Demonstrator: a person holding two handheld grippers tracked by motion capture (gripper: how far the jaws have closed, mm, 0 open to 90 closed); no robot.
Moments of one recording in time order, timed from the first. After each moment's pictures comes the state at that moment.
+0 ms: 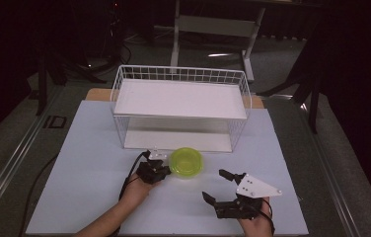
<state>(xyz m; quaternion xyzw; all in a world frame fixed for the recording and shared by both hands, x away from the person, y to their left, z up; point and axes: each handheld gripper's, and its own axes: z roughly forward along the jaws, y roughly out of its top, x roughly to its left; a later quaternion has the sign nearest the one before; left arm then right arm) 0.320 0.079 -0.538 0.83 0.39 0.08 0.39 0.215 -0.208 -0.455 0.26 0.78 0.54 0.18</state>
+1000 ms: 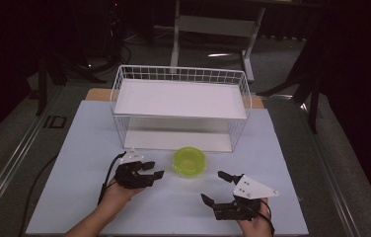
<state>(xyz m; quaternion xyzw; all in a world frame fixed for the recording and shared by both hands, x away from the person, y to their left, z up) 0.276 0.135 -0.493 0.78 0.39 0.08 0.48 0.214 -0.205 -0.458 0.26 0.79 0.53 0.18</state>
